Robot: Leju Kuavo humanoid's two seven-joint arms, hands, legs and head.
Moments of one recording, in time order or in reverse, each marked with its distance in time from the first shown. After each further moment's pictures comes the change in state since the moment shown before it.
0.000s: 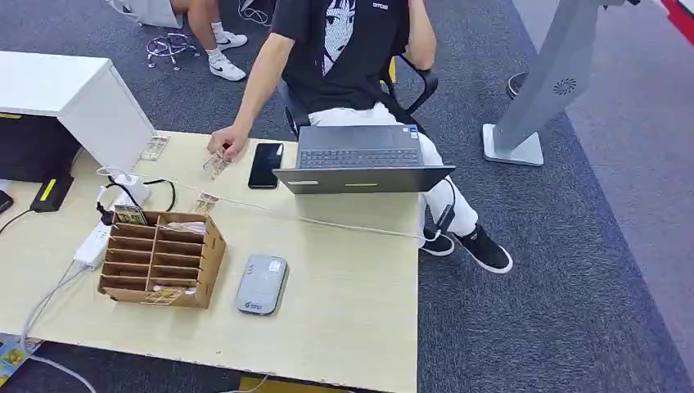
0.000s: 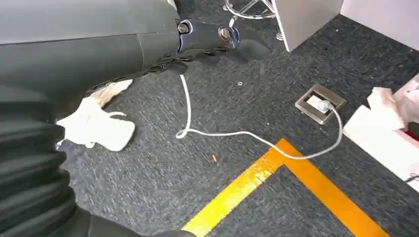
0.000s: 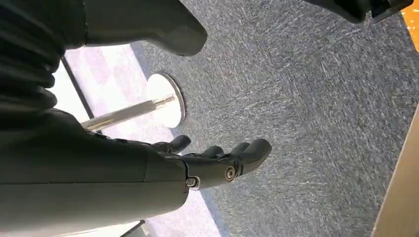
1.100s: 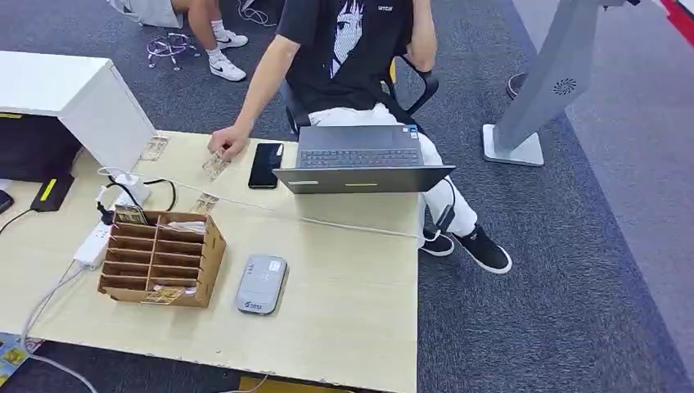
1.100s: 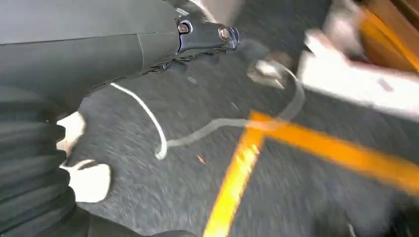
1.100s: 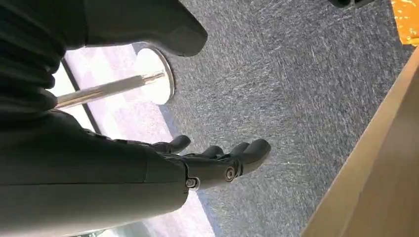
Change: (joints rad) left arm -0.122 0.375 -0.858 0.256 0.430 -0.057 0.030; right arm -0.042 0.003 0.007 0.000 0.082 0.046 -0.025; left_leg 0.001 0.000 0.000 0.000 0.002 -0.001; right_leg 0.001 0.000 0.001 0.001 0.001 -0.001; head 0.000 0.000
